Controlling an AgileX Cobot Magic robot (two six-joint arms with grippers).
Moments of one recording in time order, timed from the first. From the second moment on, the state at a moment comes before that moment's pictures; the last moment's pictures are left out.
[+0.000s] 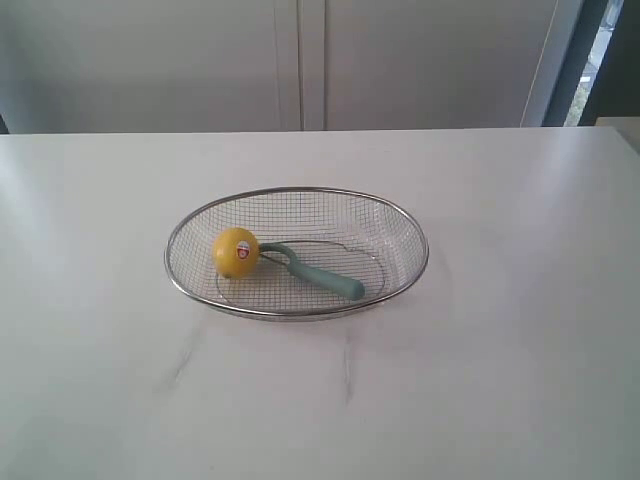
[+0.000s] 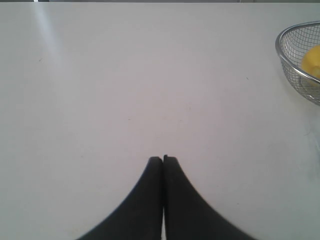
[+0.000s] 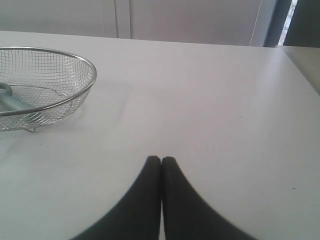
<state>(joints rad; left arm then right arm) -0.01 0.00 0.02 -0.06 0.40 0.03 0.12 0.01 0.00 0.00 0.34 -0.01</state>
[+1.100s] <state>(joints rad) -0.01 0.00 0.02 -0.06 0.40 0.03 0.10 0.01 0.00 0.00 0.34 -0.01</state>
